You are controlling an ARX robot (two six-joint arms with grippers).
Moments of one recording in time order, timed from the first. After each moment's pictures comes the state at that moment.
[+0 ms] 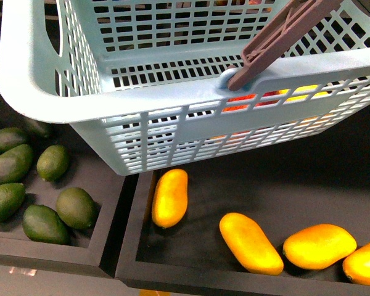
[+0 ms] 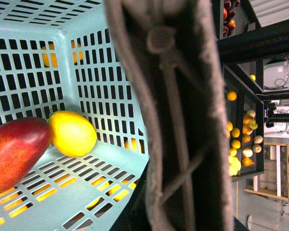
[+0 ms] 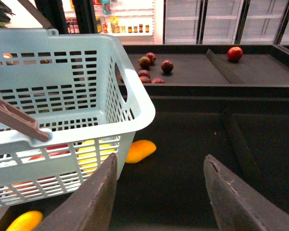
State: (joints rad) left arm -0.64 1.82 1.60 -0.31 0.21 -0.97; right arm 0.00 0.01 0.02 0.00 0.00 0.00
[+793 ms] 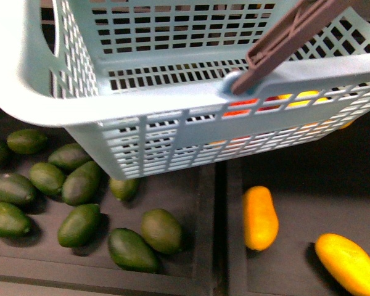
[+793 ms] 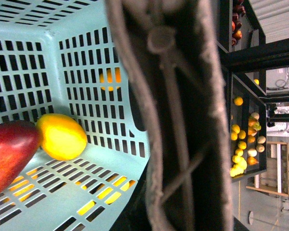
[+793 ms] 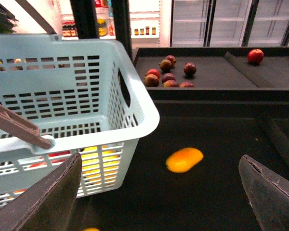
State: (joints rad) left arm -0.64 1.82 1.60 -0.31 0.21 -0.98; right arm 0.00 0.00 0.02 0.00 0.00 0.00
